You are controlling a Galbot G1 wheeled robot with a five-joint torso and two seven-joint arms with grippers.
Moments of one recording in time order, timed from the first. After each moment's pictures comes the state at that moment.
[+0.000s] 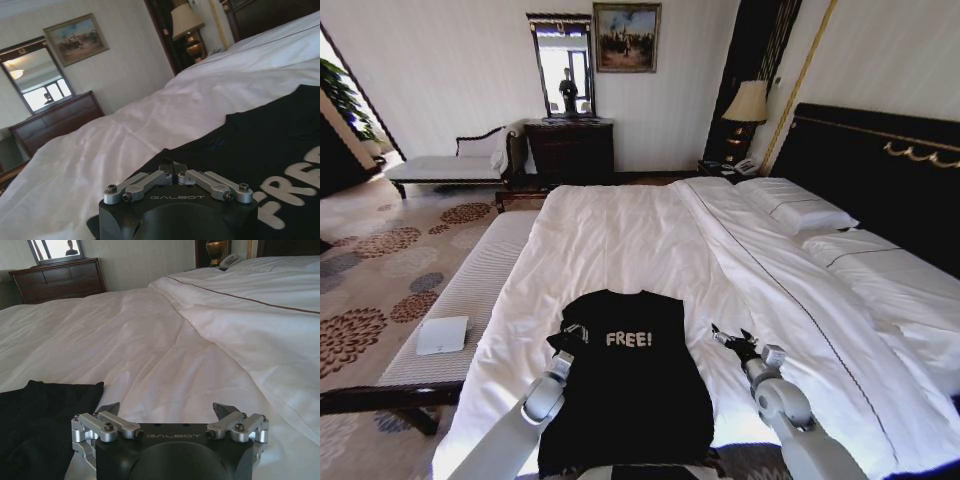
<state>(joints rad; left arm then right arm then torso) 1.17 -1.06 -0.03 -1.65 -0.01 -0.01 -0.19 -1.44 1.13 0.57 1.85 0.64 -0.26 0.18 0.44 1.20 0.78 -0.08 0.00</state>
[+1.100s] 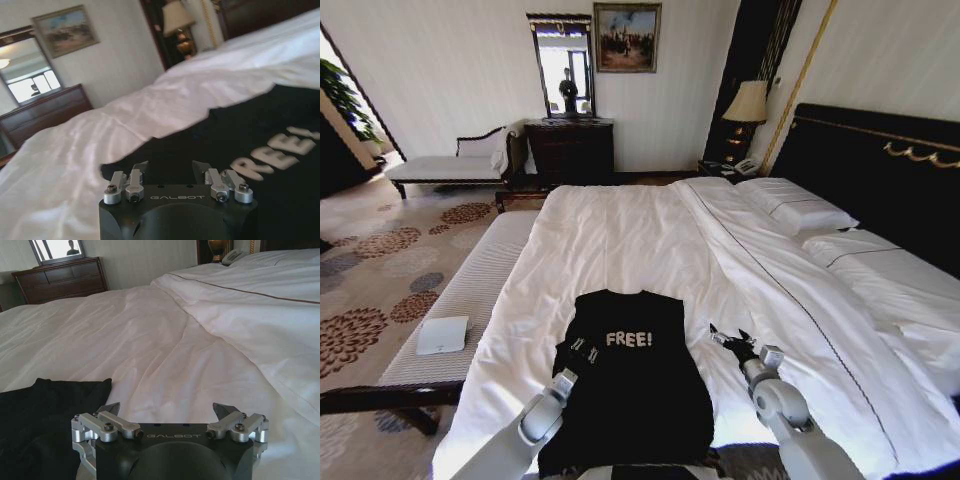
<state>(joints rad) 1.29 -0.99 -0.06 -1.74 -0.07 -0.04 -0.19 -1.44 1.15 0.56 1.84 0.63 -0.27 0.18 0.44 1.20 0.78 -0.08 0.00</state>
